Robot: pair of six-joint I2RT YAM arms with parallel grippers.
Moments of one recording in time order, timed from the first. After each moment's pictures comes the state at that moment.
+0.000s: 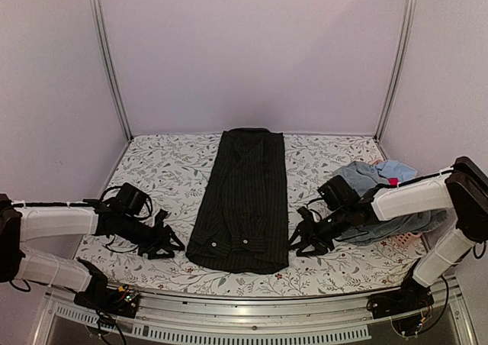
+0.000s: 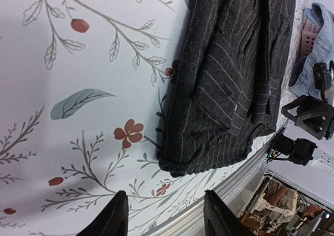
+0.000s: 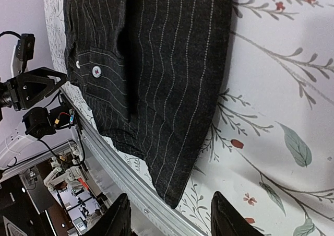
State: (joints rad) left arm -0.47 1.16 0.42 -0.36 0.57 -0.80; right arm 0.73 1.54 0.69 -0.17 -0.66 0.86
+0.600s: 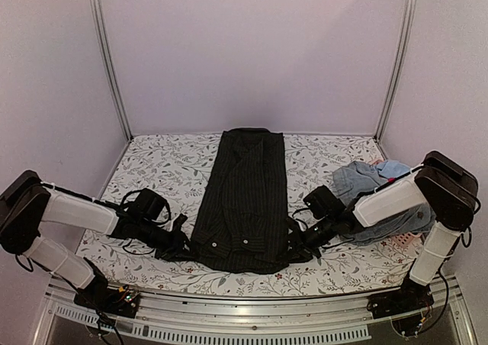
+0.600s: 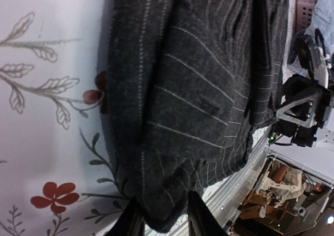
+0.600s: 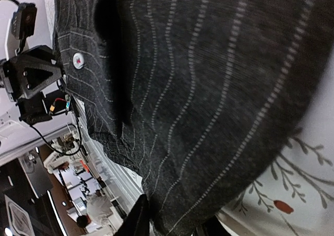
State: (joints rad) left arm -0.60 1.41 0.42 -0.06 0.62 -0.82; right arm 0.81 1.74 0.70 0.03 -0.74 0.89
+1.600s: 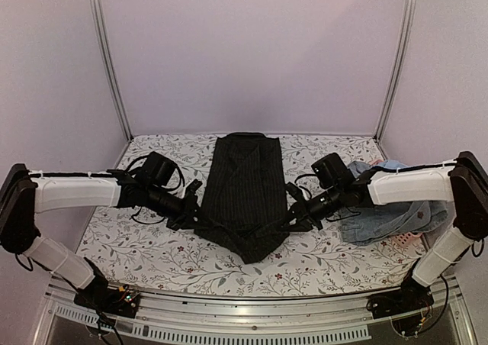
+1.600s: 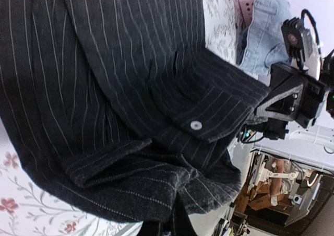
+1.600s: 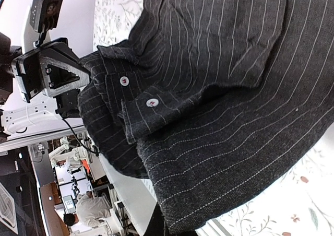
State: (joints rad) left arm -0.66 1.39 0.74 -0.28 0.64 -0.79; right arm 0.74 1.58 0.87 -0.18 -0.76 0.78
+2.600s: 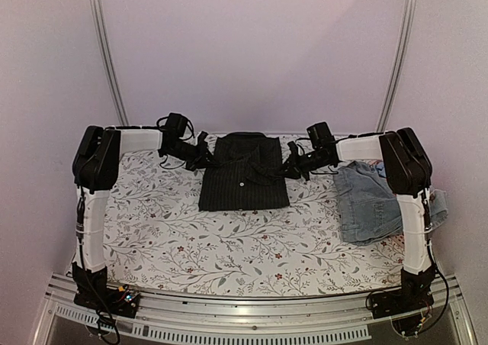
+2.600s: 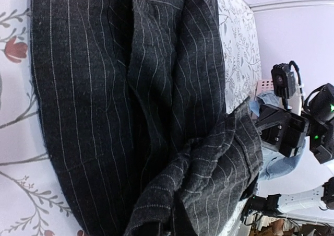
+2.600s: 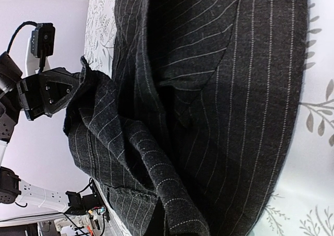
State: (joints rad) left arm -0.30 2.27 1.69 -0.36 0.73 -0.53; right arm 0.41 2.25 1.59 -0.20 -0.76 0.66
